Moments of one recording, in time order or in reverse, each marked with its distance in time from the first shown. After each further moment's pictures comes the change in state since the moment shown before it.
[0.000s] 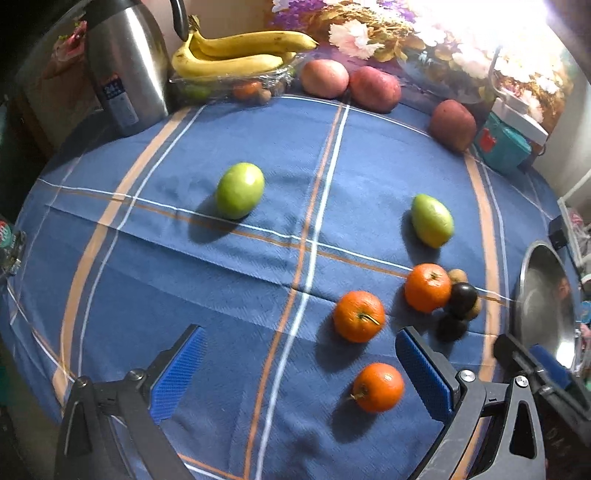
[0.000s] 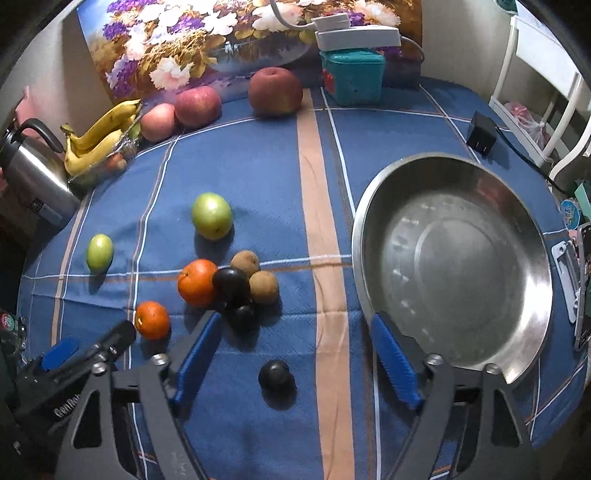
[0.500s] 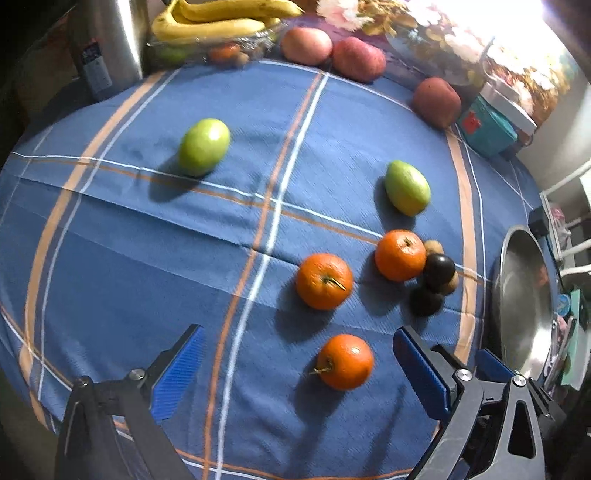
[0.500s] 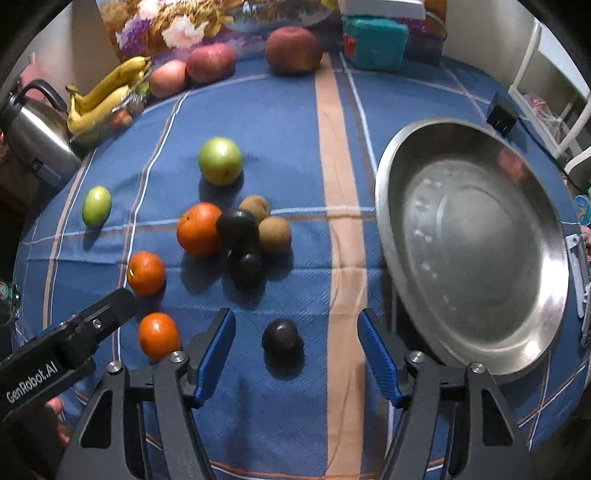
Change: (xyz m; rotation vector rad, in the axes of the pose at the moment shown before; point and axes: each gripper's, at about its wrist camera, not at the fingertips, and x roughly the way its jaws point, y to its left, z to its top) left arm 0.014 -0.013 -0.012 -0.028 0.115 -0.112; right arm 0.023 0.009 -0.019 -0.061 0.117 0.001
